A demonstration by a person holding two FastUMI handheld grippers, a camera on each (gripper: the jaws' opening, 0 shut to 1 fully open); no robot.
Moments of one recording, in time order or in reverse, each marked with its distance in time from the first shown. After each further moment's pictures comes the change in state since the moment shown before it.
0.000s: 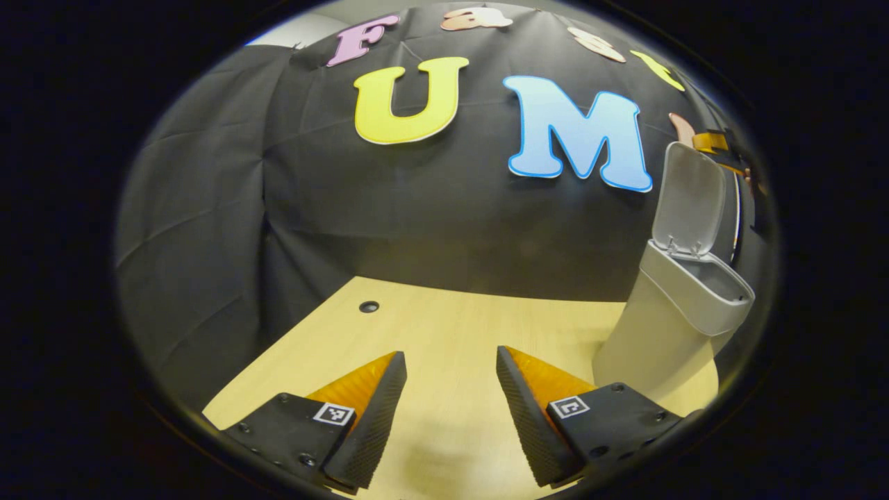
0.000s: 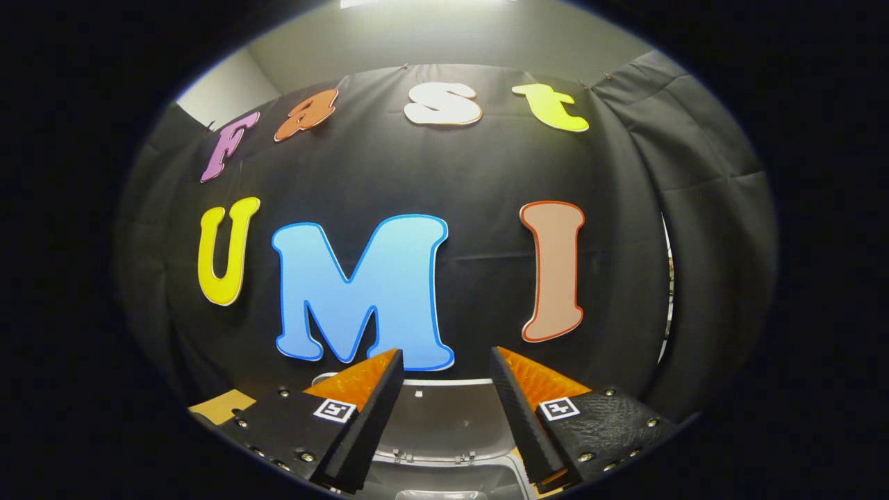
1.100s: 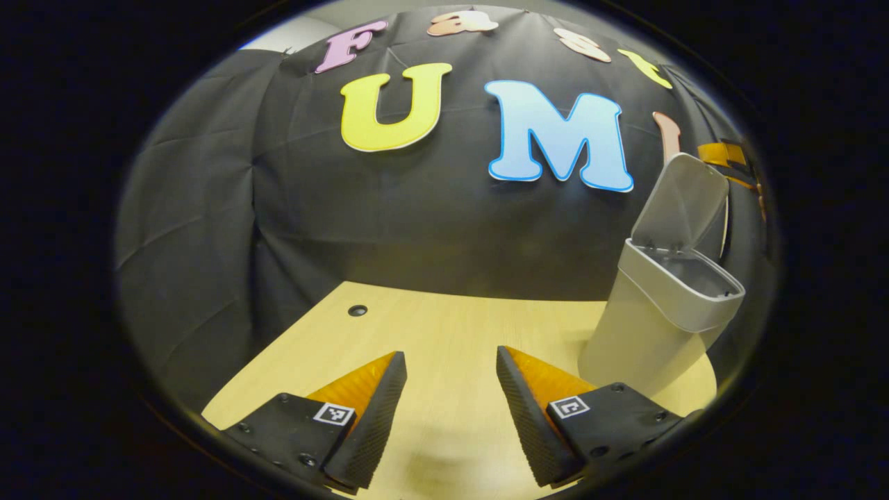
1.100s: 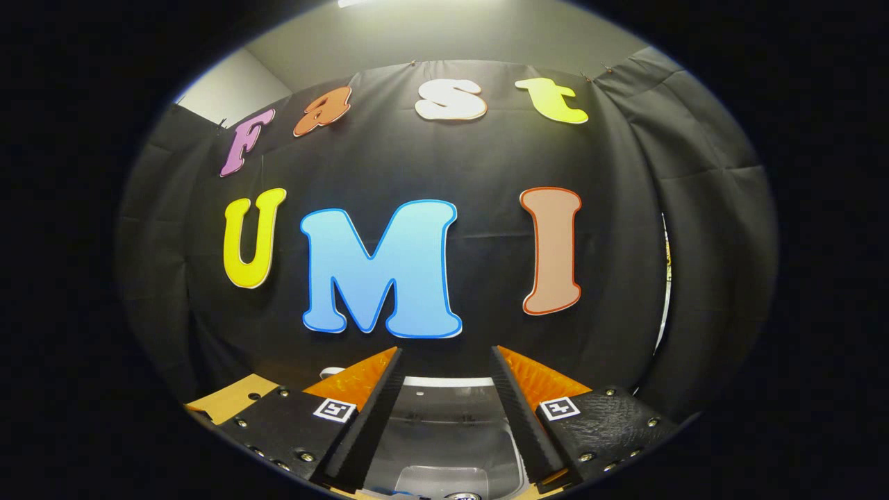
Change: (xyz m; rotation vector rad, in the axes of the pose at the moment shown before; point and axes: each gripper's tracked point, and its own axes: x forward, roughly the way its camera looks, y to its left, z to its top) left arm -0.022 -0.020 0.004 0.027 -0.020 -0.039; right arm -0.070 0.002 -0.027 -0.001 0.087 0.071
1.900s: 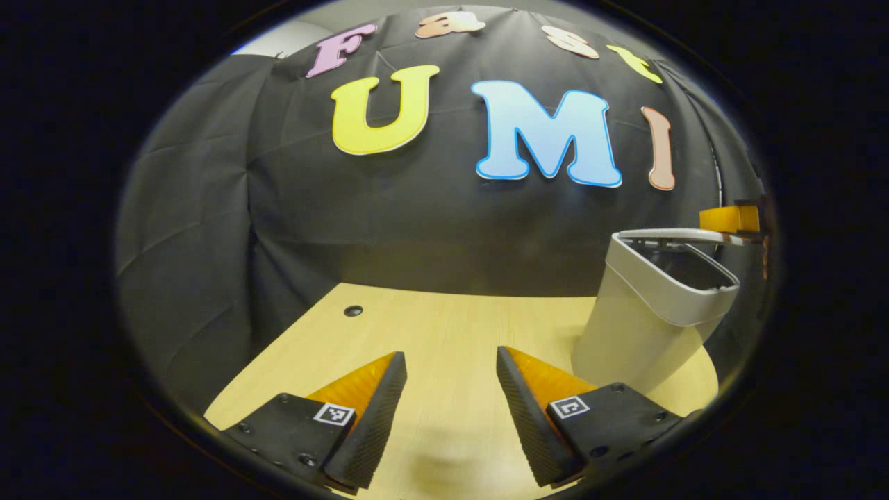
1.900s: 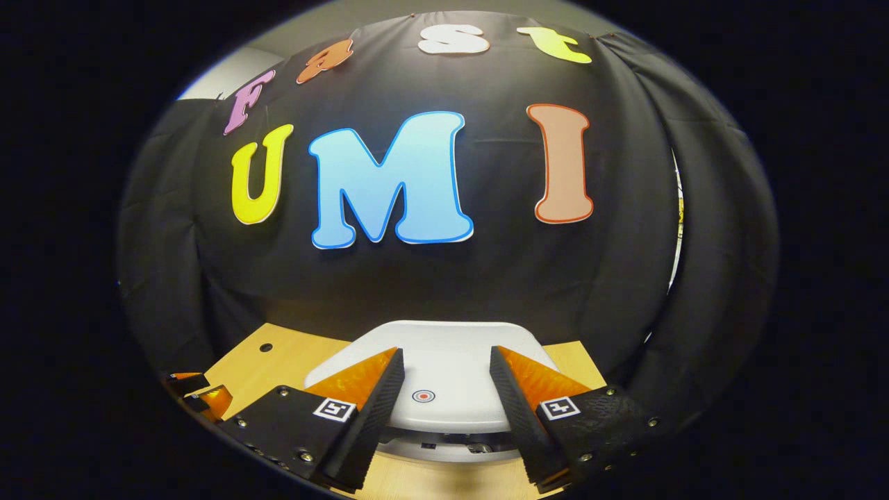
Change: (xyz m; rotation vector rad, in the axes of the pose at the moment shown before) left arm -0.011 -0.012 -0.004 0.021 0.009 -0.011; right arm -0.023 0.009 -0.117 0.028 0.294 0.051
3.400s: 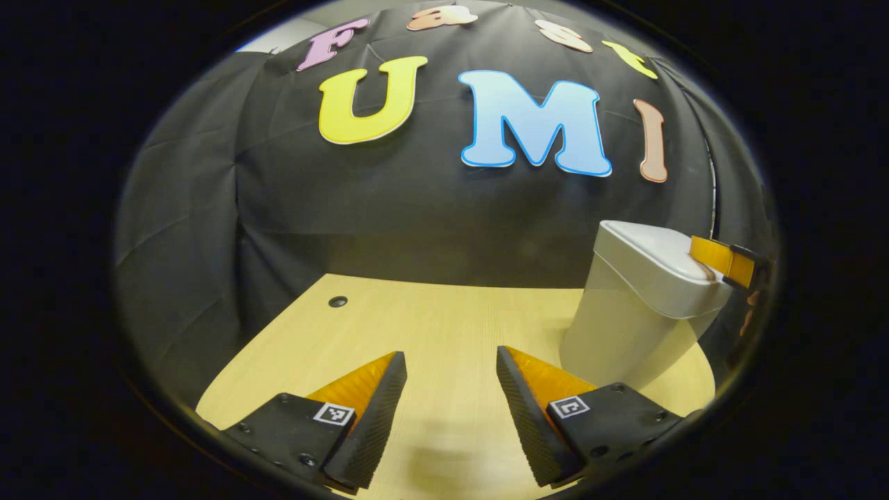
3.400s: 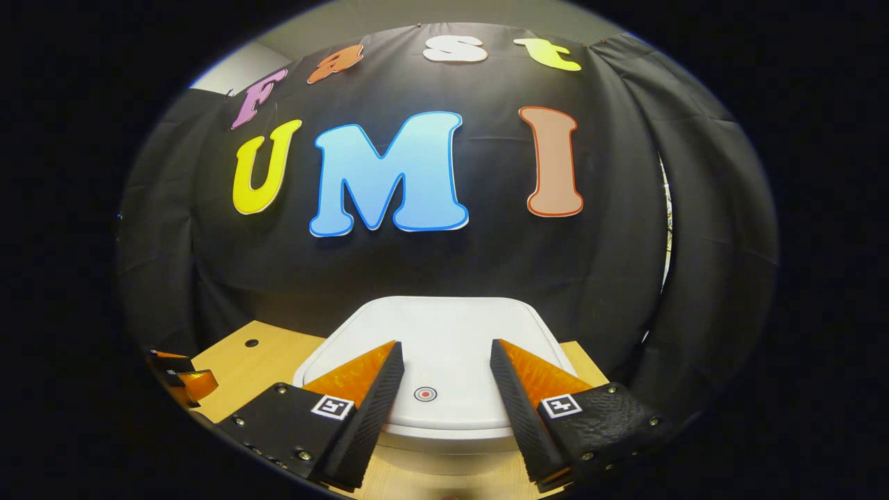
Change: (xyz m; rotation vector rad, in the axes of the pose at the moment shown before) left arm 0.005 -0.023 -0.014 0.000 0.038 -0.044; right arm 0.007 -0.001 -0.046 -0.018 -0.117 -0.035
